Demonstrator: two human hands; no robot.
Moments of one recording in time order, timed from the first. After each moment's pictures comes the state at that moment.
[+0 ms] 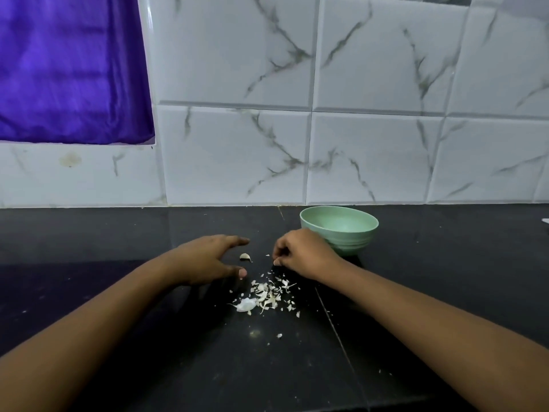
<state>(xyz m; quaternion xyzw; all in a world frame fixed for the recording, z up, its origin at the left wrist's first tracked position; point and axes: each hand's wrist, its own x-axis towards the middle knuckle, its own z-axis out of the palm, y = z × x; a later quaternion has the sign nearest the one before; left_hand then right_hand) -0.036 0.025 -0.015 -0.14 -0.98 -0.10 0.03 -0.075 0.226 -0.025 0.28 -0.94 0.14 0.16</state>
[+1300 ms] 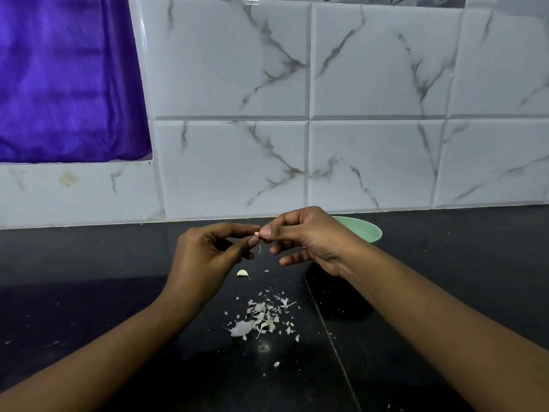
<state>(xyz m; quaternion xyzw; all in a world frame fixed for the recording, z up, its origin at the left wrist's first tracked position) -0.013 0.060 -0.013 -0.19 -0.78 -0.50 0.33 -0.043 0.234 0.025 0.23 -0.72 0.65 -0.08</state>
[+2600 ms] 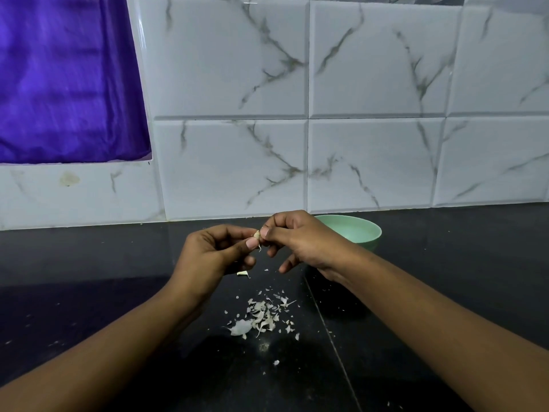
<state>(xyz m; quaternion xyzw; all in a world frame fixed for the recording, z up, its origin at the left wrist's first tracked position) -0.016 0.069 -0.014 -0.13 -0.67 -0.71 0.17 -0.041 0.224 0.018 0.27 -0.78 0.57 -0.03</state>
